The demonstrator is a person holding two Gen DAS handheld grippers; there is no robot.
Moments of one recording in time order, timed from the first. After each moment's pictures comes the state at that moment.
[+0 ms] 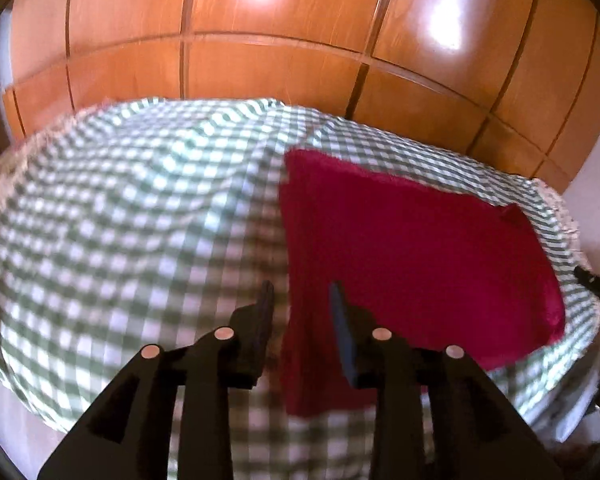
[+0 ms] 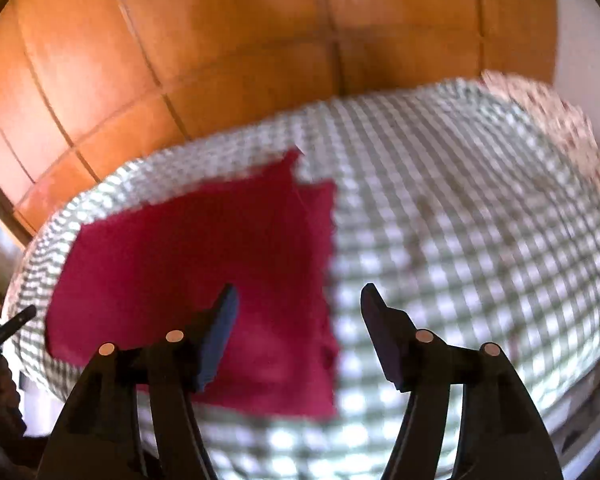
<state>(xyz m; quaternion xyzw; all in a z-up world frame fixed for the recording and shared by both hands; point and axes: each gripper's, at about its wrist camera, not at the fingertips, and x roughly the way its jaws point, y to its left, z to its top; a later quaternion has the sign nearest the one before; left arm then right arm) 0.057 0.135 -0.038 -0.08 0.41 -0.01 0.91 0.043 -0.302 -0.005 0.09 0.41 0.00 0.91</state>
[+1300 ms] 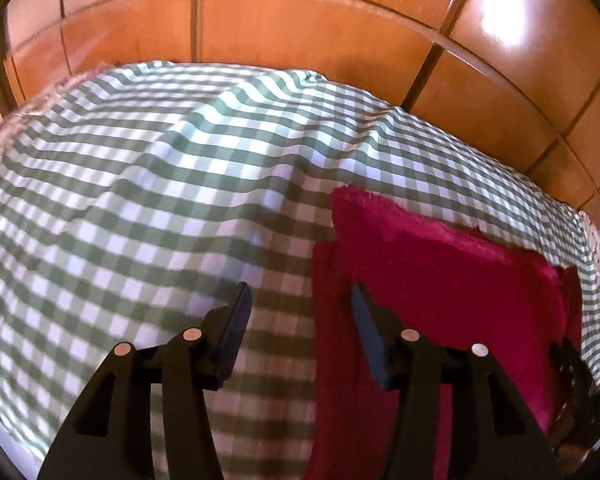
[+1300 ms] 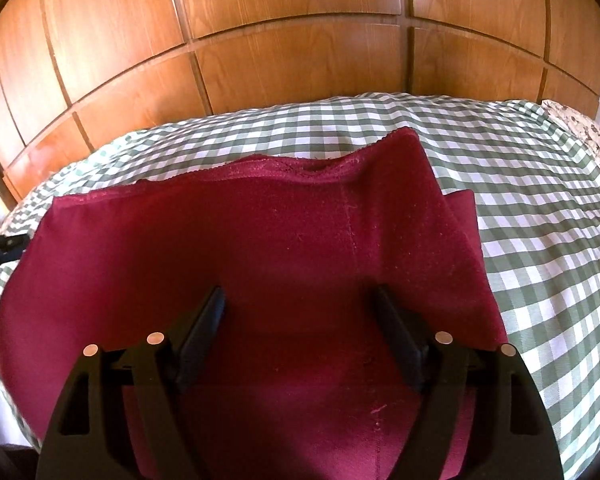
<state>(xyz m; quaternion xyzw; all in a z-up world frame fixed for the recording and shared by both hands) 0.189 0.166 -0.078 -0.14 0.49 0.03 0.86 0.116 -0.225 -0.081 0.03 0.41 0.02 0.91</state>
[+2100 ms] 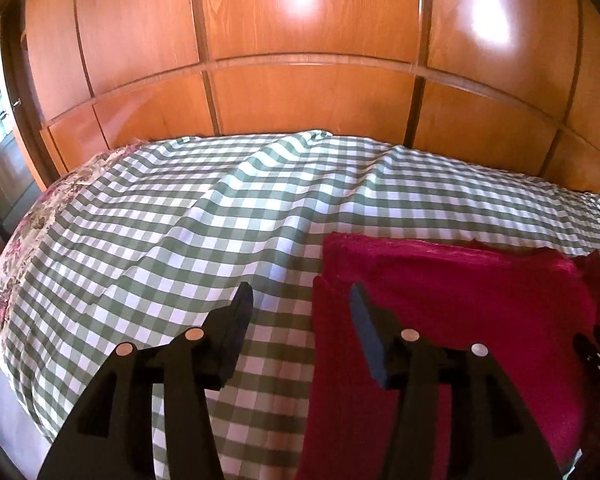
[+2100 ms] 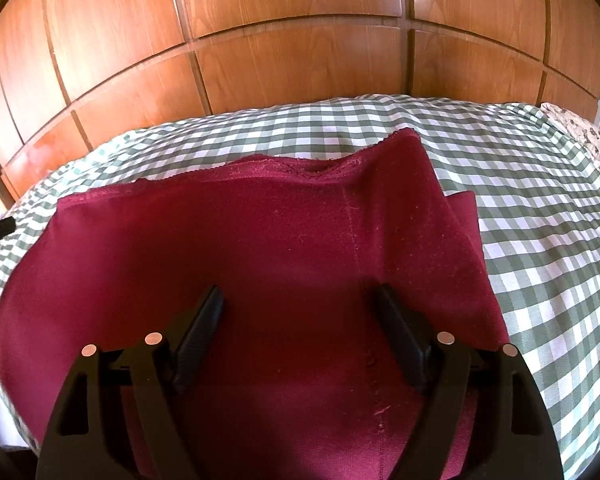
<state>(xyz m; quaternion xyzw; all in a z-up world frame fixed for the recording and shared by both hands) 0.149 0.130 -0.036 -0.03 0.40 0.10 0.91 0.117 -0.222 -0.083 0.03 0.41 0.01 0.91</state>
